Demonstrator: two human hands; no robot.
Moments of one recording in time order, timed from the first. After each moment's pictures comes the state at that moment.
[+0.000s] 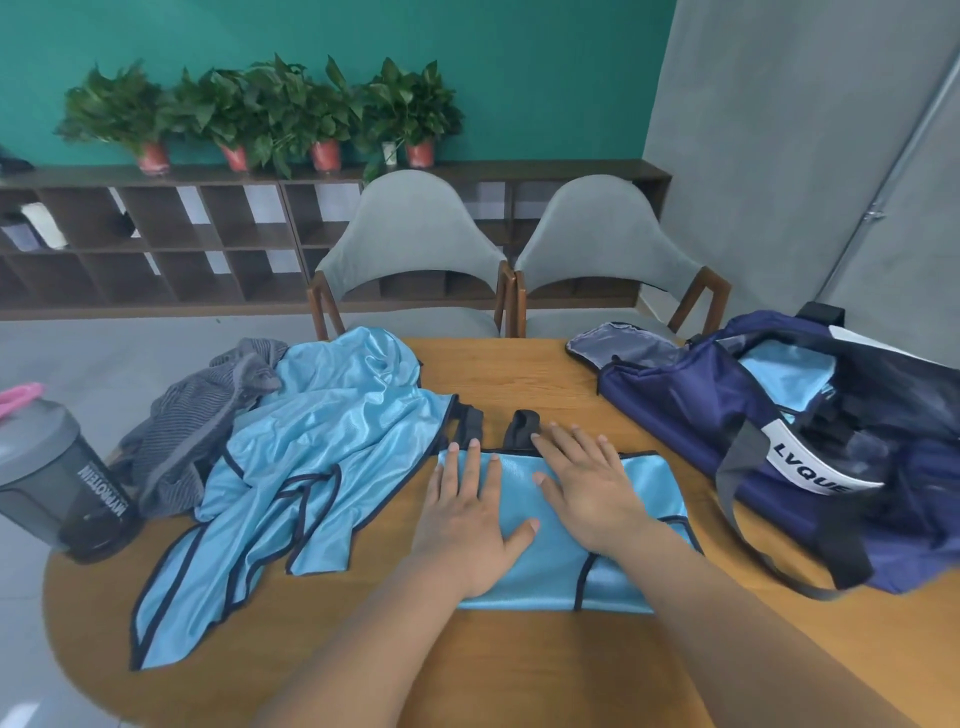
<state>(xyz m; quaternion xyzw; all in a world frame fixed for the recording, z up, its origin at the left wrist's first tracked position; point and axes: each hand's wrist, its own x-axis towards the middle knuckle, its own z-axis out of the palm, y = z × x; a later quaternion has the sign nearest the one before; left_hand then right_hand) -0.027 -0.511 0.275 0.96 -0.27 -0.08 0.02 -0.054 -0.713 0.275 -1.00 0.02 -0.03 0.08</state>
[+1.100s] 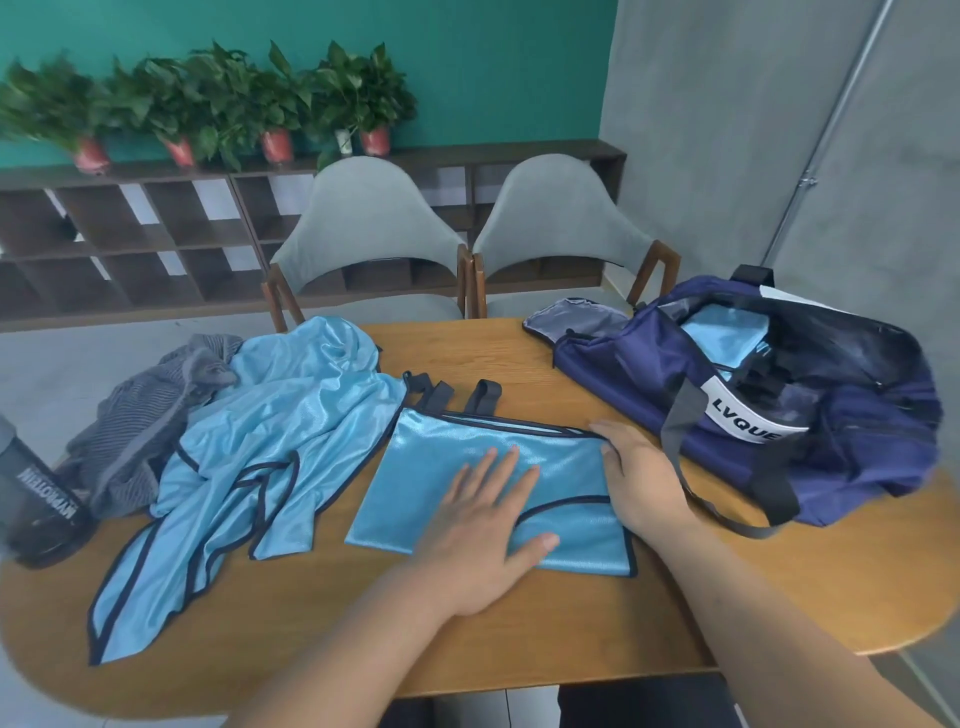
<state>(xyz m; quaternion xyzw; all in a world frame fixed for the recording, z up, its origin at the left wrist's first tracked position) -0.086 -0.530 0.291 0.90 -0.43 -0.09 0.07 -0.124 -0.787 0.259 -0.92 0.15 -0.20 0.31</state>
